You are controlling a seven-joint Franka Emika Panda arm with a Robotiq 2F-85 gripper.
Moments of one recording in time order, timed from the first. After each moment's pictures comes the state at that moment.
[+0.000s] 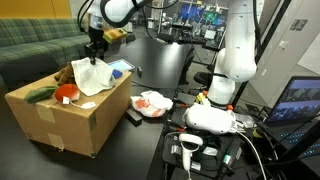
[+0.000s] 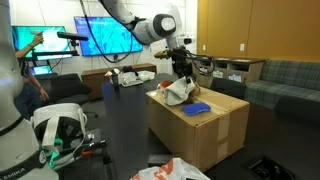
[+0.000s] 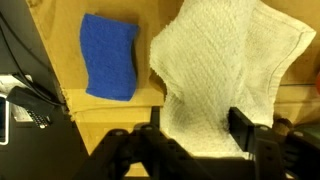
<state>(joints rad) 0.16 0.20 0.05 -1.96 -0.20 2.36 0.31</state>
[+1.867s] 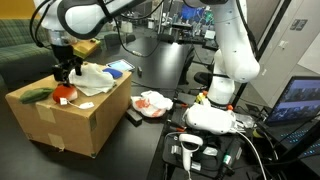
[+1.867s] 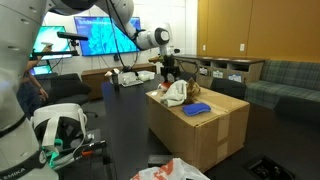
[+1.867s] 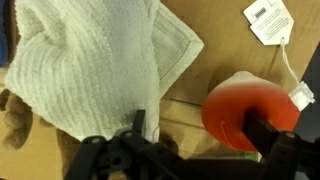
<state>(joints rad) 0.32 0.50 0.14 -1.60 -0.25 2.12 0.28</state>
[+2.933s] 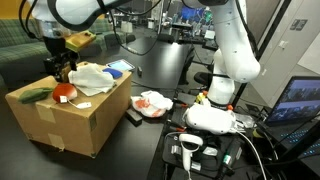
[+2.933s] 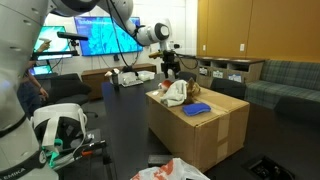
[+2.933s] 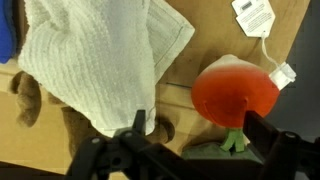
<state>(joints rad) 0.34 0.51 0.13 -1.51 -0.25 2.06 0.31</state>
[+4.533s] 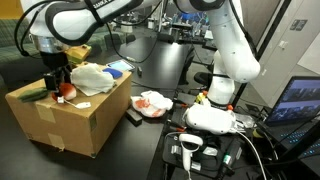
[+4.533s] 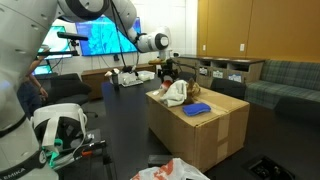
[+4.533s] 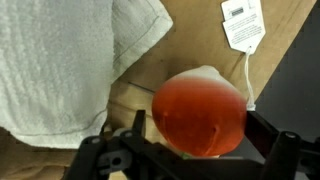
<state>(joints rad) 0.34 0.59 0.16 -1.51 -0.19 2.14 0.10</state>
